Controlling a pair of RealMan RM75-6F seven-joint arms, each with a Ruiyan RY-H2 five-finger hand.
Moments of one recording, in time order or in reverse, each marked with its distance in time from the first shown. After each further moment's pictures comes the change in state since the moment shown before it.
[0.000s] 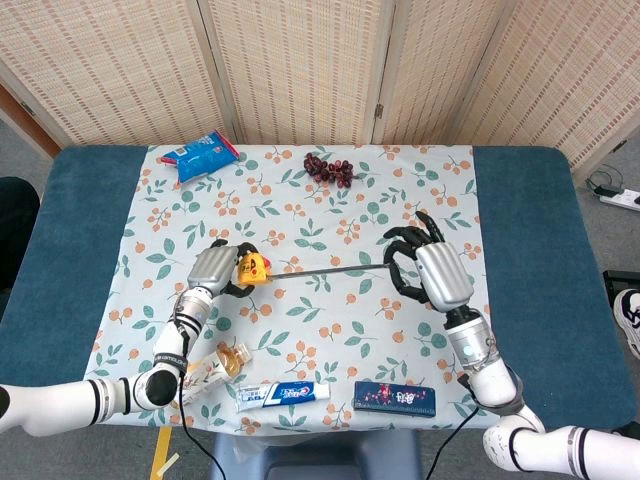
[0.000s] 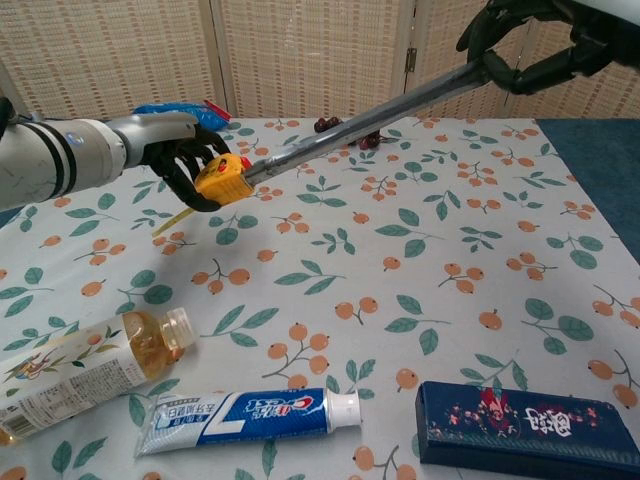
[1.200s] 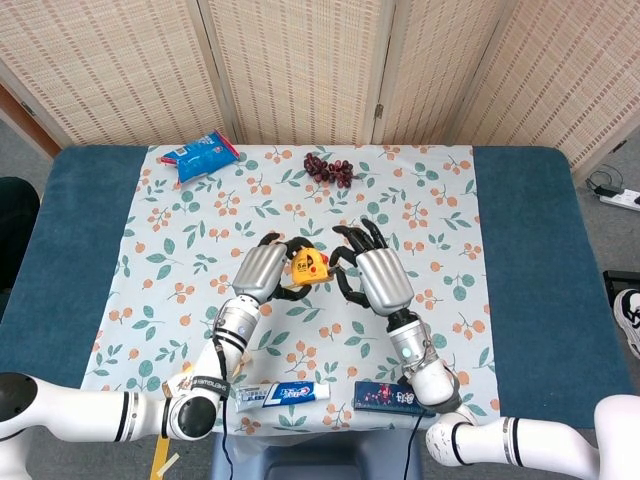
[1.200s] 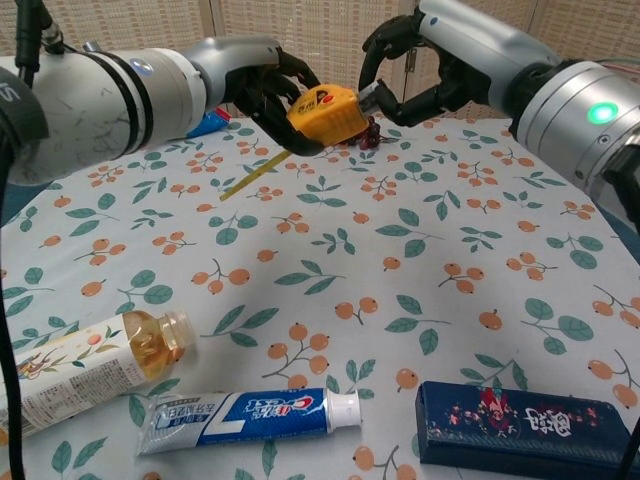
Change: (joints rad) left arm -0.091 -0.083 -0.160 -0.289 -0.052 0.276 0.100; right arm 0.124 -0.277 0.058 0.059 0.112 -0.017 -0.274
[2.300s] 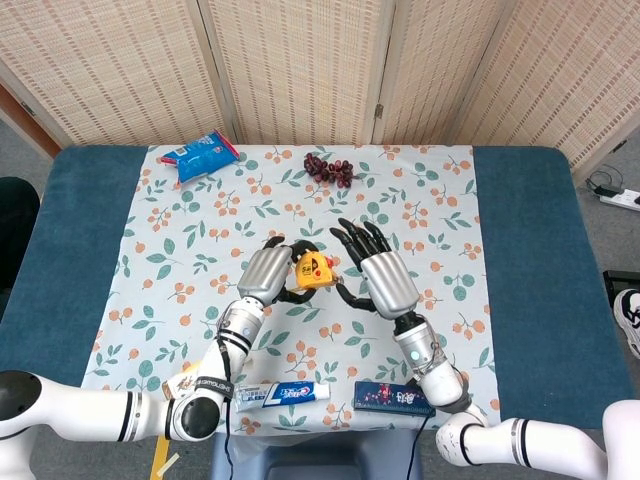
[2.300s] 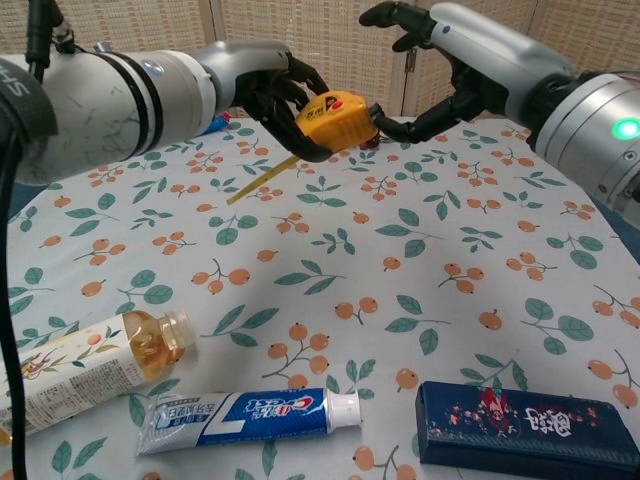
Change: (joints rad) left arm -0.017 -0.009 -0.006 -0.009 -0.031 -0.001 0.022; right arm -0.032 0.023 -0.032 0.052 -0.112 -0.016 0.103
